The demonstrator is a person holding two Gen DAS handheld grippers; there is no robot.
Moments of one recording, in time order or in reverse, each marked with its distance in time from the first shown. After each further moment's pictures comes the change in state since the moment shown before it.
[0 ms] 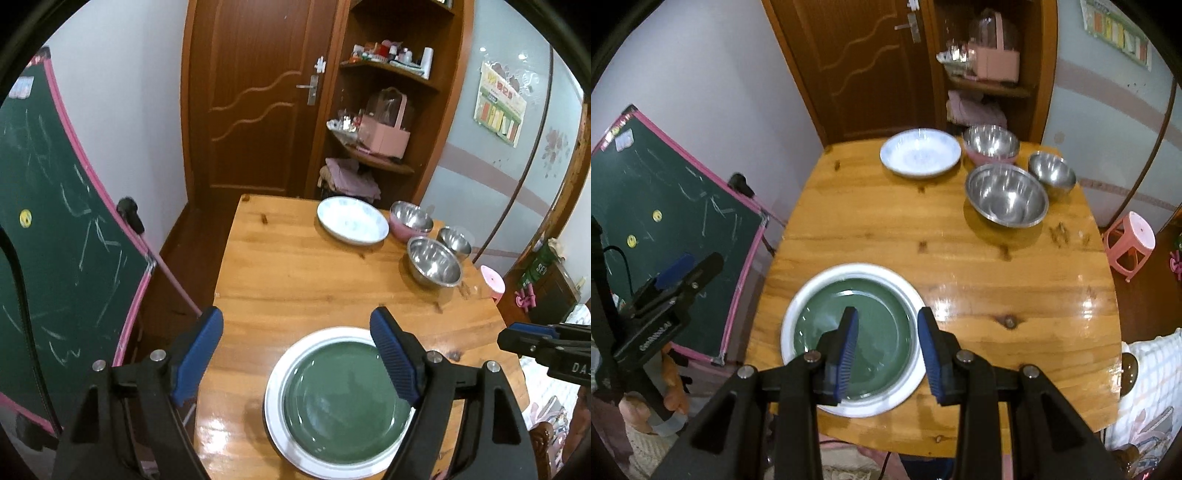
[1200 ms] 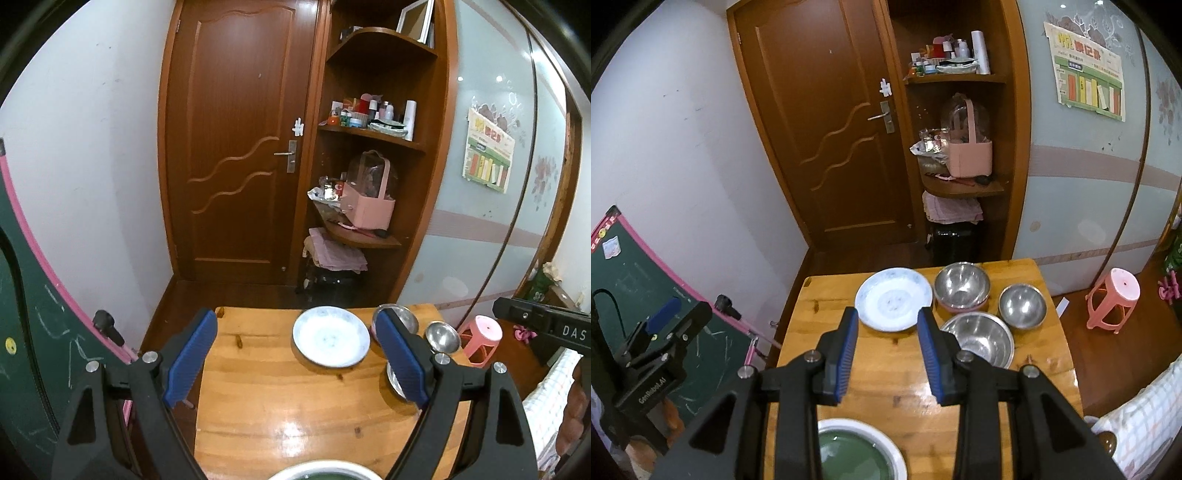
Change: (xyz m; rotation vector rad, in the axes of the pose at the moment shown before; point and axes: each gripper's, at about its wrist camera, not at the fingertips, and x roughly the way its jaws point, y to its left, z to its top) left arm 0.026 -0.050 0.174 0.061 -0.199 -0.021; right arm -0.048 -0.036 0.168 0.064 -0.301 -0.067
